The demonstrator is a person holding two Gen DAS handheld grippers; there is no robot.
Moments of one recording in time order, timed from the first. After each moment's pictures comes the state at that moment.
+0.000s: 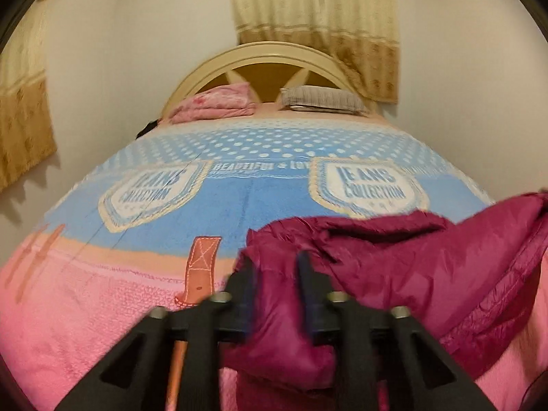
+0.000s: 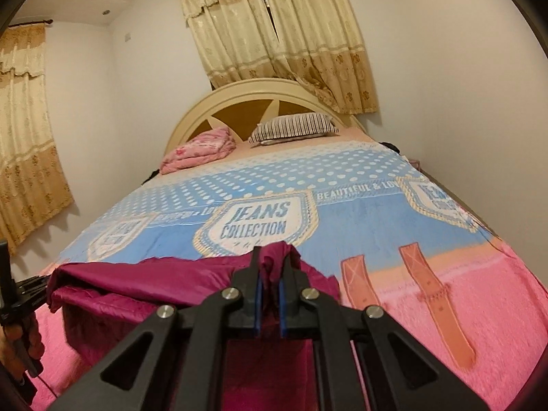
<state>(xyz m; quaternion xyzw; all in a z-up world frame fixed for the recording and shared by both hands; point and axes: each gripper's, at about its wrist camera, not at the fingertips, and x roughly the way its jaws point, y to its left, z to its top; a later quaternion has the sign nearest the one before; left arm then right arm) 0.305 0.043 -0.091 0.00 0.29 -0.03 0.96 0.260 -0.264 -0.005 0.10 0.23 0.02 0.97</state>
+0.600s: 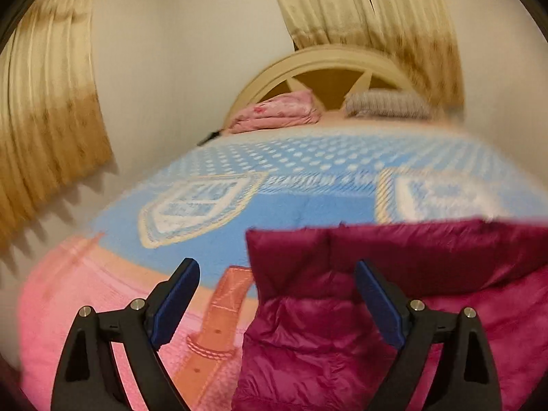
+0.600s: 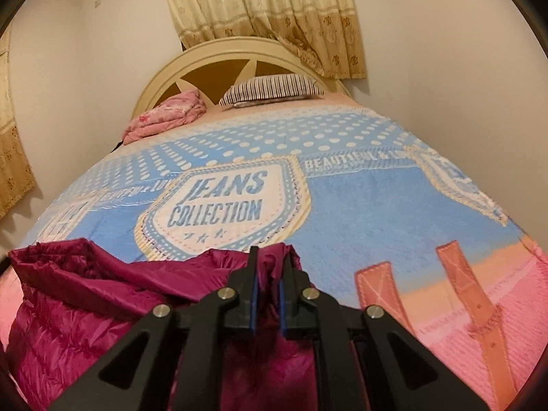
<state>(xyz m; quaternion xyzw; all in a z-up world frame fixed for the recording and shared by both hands) 0.390 -0.002 -0.139 0.08 0.26 0.13 0.95 0.395 -0.256 -0.077 0.09 0.30 -0.03 0.95</state>
